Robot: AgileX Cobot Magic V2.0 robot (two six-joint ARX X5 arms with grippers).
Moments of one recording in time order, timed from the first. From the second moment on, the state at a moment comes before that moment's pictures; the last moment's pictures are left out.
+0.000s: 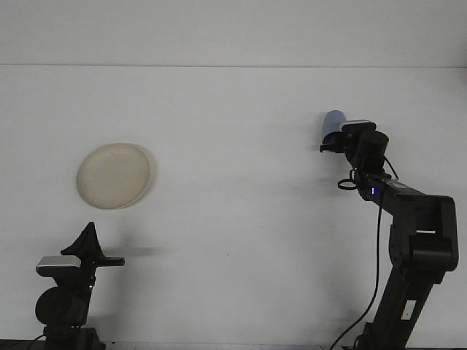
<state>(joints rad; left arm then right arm) 0.02 0.01 0.03 0.10 -0.03 -0.02 -0.07 2.04 1.18 0.49 -0.14 -0.05</state>
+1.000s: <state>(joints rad) 0.02 0.01 0.03 0.10 -0.03 -0.03 0.32 1.27 1.23 -0.77 -0.50 0.08</state>
